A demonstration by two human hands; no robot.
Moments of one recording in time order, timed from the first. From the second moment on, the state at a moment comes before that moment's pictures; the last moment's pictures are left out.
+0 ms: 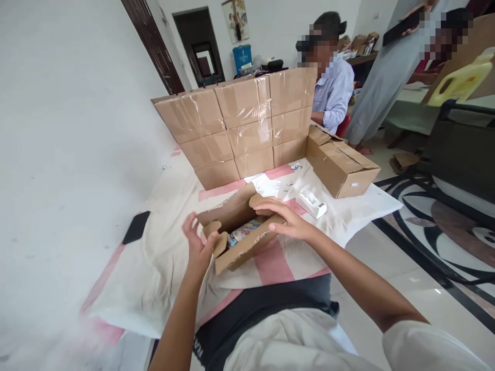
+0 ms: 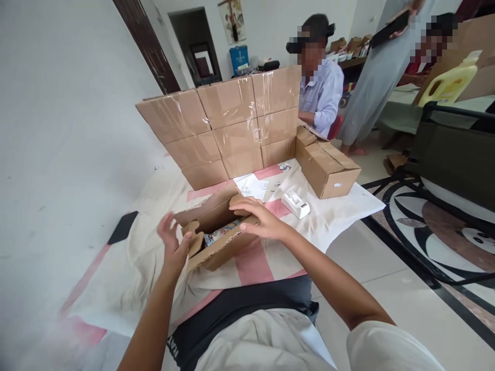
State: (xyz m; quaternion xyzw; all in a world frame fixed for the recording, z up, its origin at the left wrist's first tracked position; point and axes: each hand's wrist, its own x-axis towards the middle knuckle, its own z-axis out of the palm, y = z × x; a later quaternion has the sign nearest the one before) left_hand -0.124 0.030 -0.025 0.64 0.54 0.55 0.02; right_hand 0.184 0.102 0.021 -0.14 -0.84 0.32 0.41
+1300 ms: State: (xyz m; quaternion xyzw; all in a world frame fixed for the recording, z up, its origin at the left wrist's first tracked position) left_hand -0.053 0.018 0.007 0.85 0.31 0.40 -0.14; right_hand 0.327 0.155 -0.012 -0.70 -0.47 0.41 0.34
